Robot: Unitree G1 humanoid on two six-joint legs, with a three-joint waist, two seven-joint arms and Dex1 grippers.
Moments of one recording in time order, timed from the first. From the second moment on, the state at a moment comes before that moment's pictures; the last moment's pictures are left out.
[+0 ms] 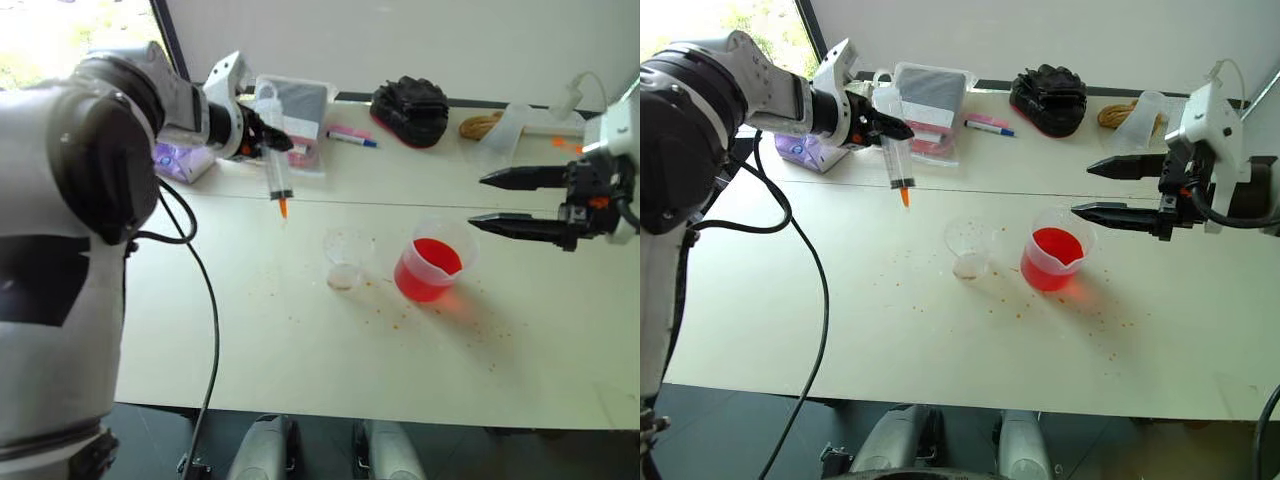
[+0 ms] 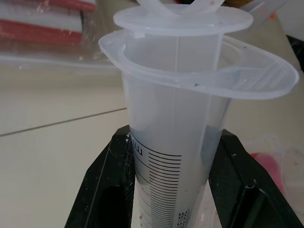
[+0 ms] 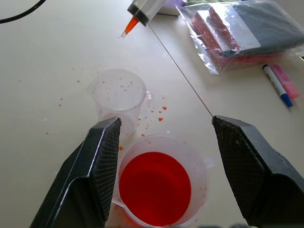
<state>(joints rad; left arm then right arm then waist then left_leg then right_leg) -2.05 0.47 0.18 1.97 0.00 0.67 -0.78 -0.43 -1.15 -0.39 -0.33 0.69 0.82 1.12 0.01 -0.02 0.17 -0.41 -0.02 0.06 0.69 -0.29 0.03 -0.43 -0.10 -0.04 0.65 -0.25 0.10</state>
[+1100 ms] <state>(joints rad) -1.73 -0.05 0.45 1.73 0.04 -0.37 -1.58 -0.21 -1.00 -0.83 -0.64 1.05 1.03 0.51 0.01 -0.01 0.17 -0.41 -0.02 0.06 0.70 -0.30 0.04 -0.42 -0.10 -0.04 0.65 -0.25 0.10</state>
